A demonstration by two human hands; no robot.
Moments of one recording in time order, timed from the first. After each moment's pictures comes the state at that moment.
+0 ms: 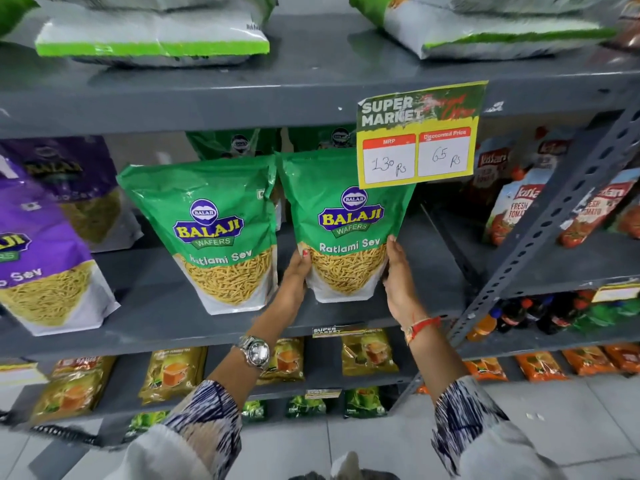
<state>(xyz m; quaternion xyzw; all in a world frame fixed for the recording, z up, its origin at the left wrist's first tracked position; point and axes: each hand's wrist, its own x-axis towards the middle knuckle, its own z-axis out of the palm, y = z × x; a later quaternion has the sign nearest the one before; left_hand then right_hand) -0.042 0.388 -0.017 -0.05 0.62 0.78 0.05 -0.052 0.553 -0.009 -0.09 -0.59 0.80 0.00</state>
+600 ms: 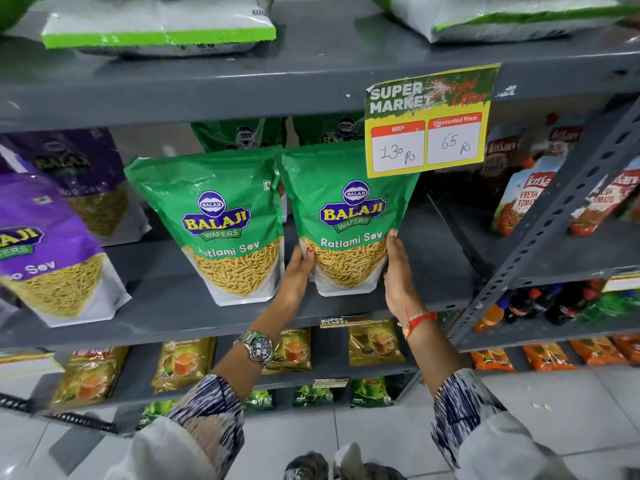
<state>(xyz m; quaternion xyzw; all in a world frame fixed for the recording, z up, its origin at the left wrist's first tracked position) -0.039 0.372 -0.032 -0.04 0.68 0.73 0.06 -0.048 0.540 -0.019 -0.10 -0.61 0.79 0.02</state>
